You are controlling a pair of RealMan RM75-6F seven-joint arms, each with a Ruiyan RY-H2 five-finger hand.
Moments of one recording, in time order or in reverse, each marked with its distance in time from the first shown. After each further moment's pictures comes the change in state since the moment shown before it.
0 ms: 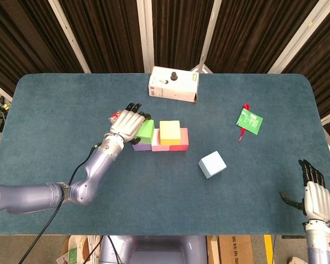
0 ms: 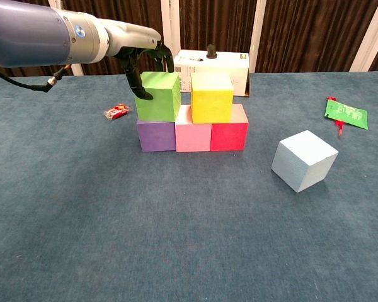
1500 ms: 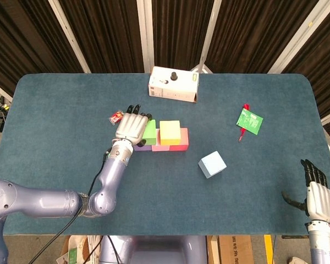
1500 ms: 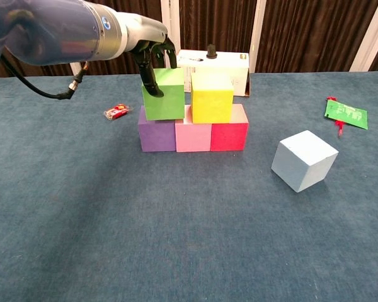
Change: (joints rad) left arm -0.067 -0.087 -0.113 -0.099 -0.272 0.264 0.219; right arm -0.005 0.023 -0.006 -0.004 -0.019 0.000 0.028
